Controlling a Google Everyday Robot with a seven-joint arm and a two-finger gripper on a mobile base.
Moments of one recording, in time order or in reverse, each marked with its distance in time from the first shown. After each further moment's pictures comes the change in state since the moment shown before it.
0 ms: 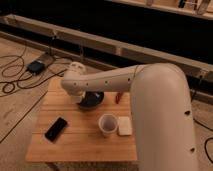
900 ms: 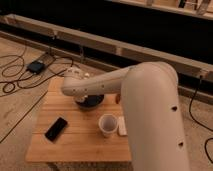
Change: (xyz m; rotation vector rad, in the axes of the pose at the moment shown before) arm 0.006 0.020 0.023 -0.103 0.083 0.013
